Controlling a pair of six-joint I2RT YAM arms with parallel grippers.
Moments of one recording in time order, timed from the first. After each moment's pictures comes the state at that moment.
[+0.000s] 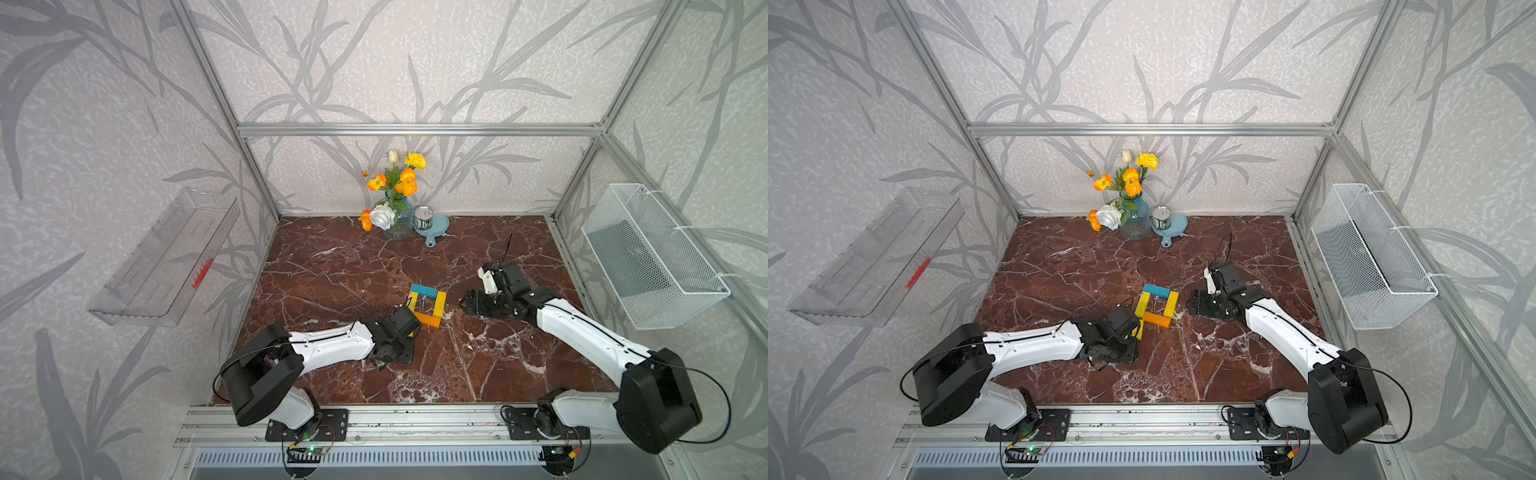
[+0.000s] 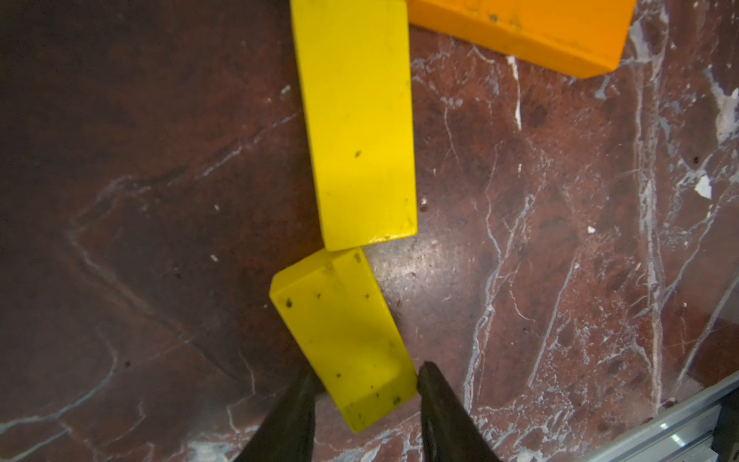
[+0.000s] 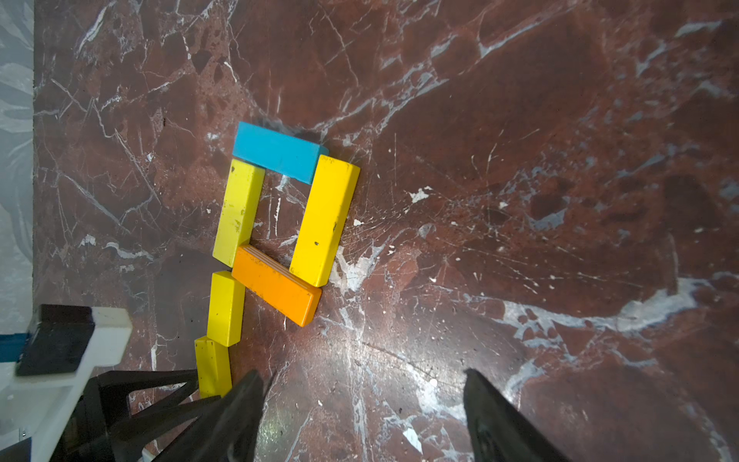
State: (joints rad) left arm -0.92 1.49 0.75 -0.48 0.05 -0.78; right arm 0.41 1.31 0.83 -0.51 -0.23 0.50
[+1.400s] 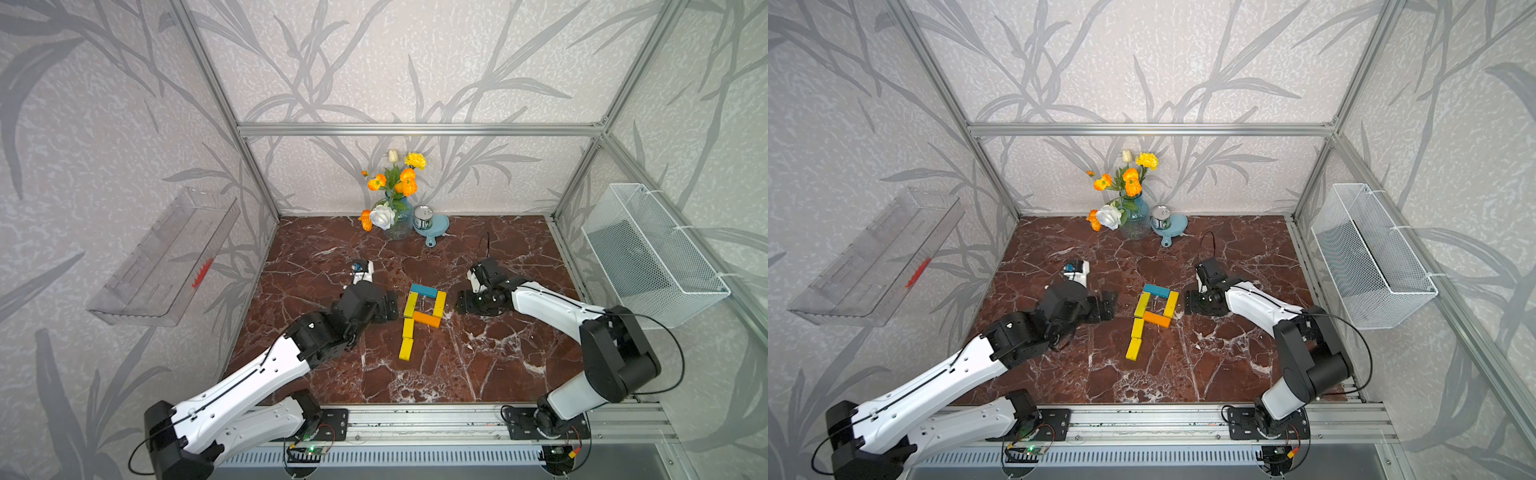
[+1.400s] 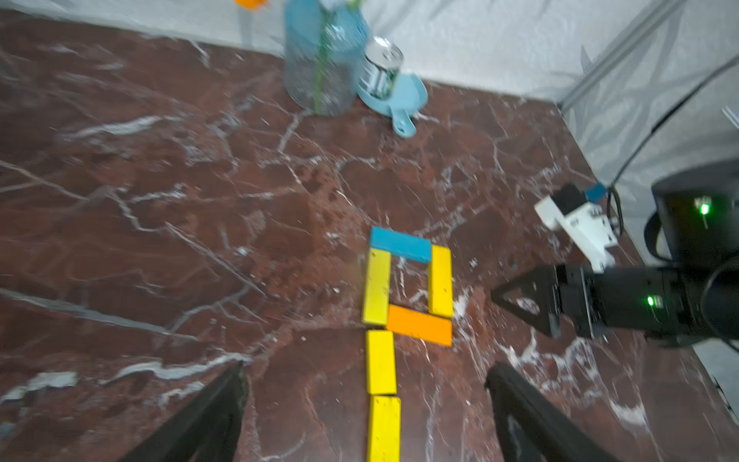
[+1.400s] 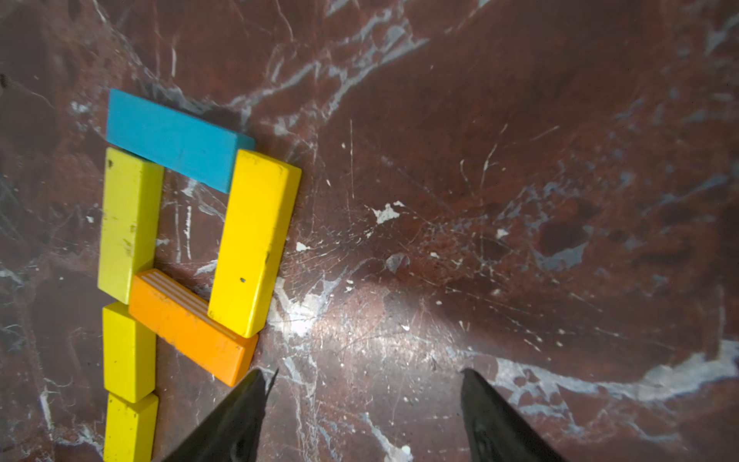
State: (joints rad) left arm -0.76 0.95 0.92 -0.61 -0.42 -0.62; right arm 0.44 1.60 0.95 -0.52 -0.14 0.46
